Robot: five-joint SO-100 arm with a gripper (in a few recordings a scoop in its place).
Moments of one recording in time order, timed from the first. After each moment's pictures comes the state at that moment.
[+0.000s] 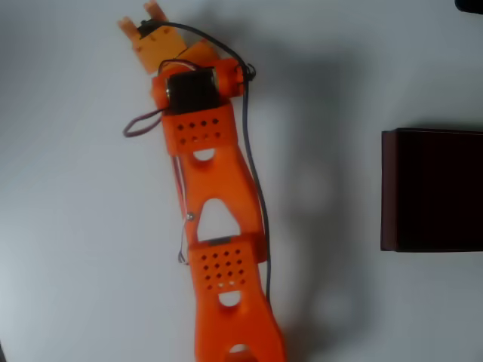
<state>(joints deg) -11.6 15.4 -7.0 96.6 60.7</state>
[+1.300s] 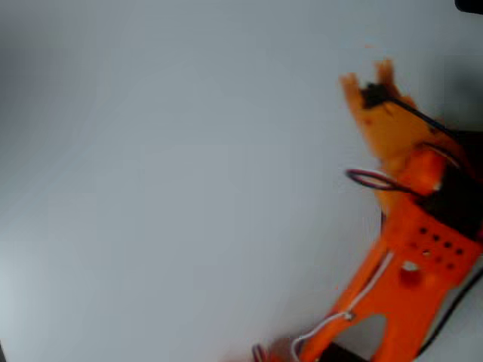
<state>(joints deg) 30.1 75.7 53.7 104.2 34.2</state>
